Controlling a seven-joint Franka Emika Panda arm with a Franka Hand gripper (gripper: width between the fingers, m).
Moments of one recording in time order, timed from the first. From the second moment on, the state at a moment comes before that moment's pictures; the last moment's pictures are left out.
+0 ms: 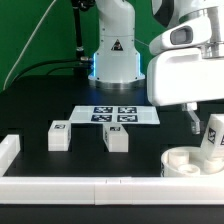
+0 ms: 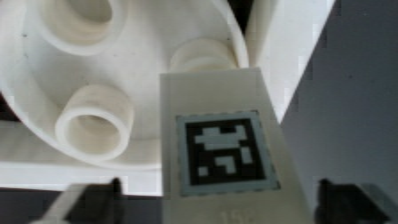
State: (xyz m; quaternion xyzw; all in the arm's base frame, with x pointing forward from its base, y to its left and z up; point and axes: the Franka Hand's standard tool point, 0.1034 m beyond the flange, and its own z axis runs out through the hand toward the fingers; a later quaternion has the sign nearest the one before) arm 0.615 0.121 0.080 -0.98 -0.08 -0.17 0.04
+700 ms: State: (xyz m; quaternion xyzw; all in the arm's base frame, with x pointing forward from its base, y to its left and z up) arm 0.615 0.121 0.080 -0.98 -0.08 -0.17 0.04
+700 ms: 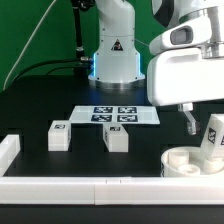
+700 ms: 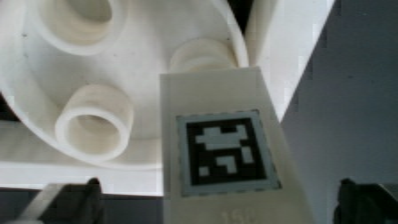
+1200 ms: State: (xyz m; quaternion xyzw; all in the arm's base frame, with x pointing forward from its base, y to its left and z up) arm 0.619 0.122 0.083 -0.99 -0.08 -0.13 0.04
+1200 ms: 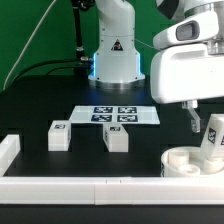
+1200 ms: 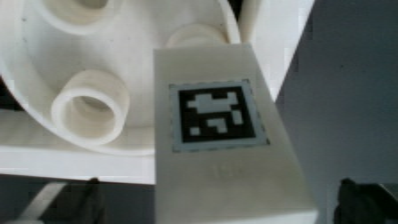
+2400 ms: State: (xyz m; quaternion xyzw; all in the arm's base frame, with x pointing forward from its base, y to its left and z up) arm 0.630 0.121 0.084 -1.00 0.07 0.05 0.03
